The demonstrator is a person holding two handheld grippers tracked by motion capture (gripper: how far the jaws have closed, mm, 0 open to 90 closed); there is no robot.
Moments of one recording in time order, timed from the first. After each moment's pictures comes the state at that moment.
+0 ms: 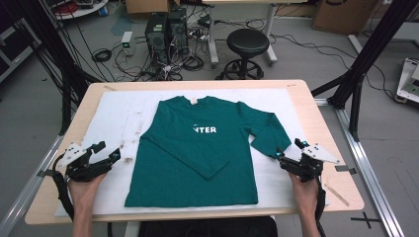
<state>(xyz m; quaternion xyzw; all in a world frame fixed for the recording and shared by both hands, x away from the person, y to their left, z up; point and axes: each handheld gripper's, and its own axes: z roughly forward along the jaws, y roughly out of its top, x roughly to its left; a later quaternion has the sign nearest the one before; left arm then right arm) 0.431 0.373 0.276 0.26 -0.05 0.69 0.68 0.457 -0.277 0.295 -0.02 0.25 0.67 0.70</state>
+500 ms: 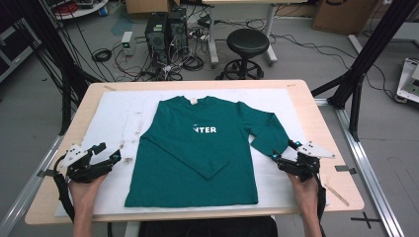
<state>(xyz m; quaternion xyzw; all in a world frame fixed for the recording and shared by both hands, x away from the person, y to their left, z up) 0.434 0.372 0.276 0.27 -0.04 0.69 0.67 0.452 -0.271 0.301 -0.03 0.32 0.63 0.70</state>
